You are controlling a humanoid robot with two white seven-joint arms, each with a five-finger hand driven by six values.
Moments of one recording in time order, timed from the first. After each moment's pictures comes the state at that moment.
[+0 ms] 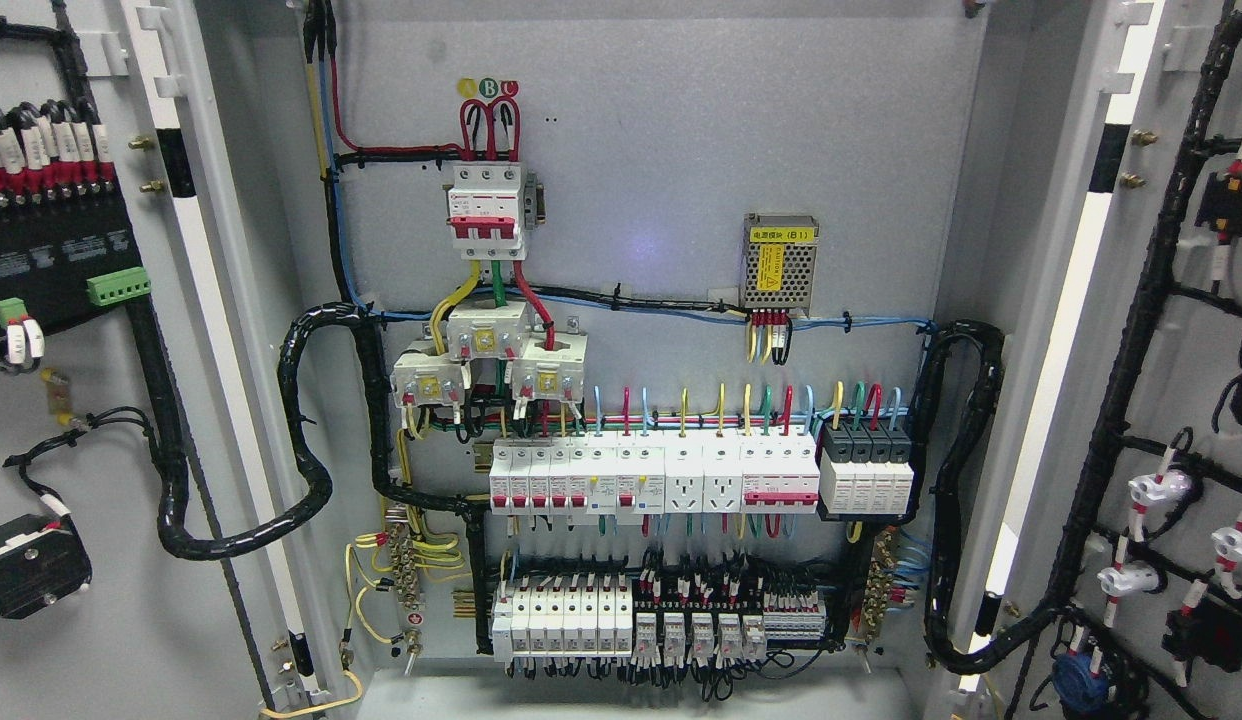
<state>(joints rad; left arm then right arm) 0.47 0.33 -0.15 -0.88 0.56 -0.70 -0.21 0.36 -0.21 0.21 -1.09 -0.34 -0.45 0.36</state>
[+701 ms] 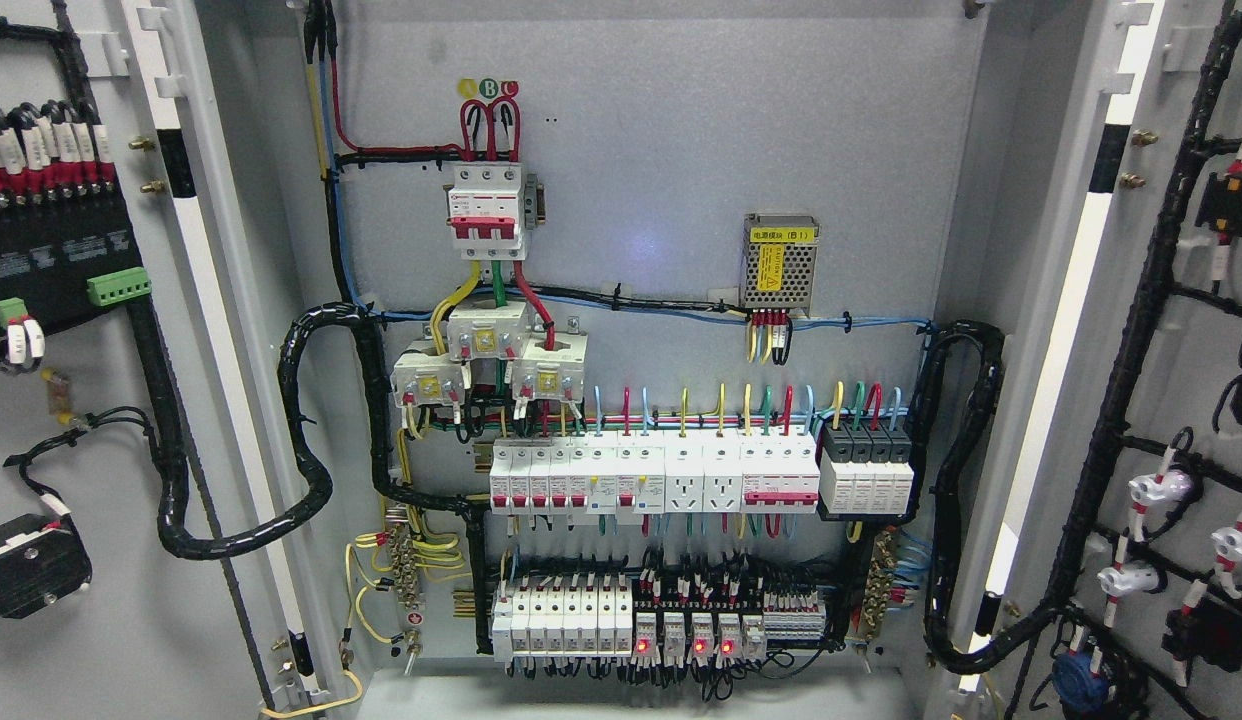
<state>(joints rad) 0.24 0.21 -0.21 -0.31 0.34 -0.18 -0.21 0.22 -0.12 0.23 -0.48 -0.28 -0.44 0.27</state>
